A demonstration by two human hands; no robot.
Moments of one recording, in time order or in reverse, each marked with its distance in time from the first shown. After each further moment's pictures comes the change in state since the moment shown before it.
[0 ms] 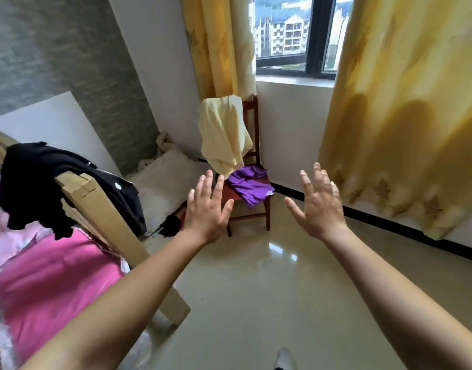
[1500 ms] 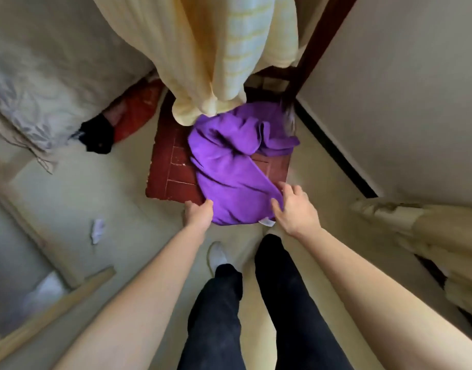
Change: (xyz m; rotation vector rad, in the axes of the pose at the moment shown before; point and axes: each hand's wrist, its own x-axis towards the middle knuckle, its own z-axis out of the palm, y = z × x) left_hand 0.563 -0.125 0.637 -0.766 -0.505 -1.688; right_hand 0.574 0.171 0.643 0.096 -1.105 0.078
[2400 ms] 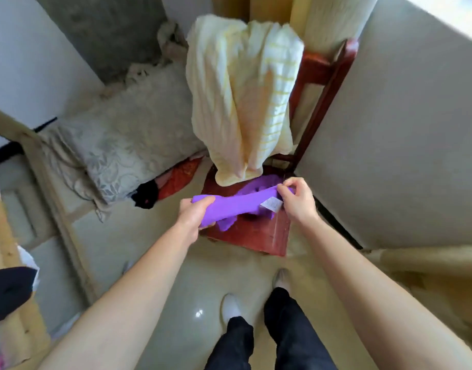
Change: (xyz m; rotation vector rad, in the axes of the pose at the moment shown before) left_hand -0.159 0.067 -0.187 -0.488 -0.115 0.281; right_hand -0.131 -0.136 -0.150 0.907 0.356 -0.086
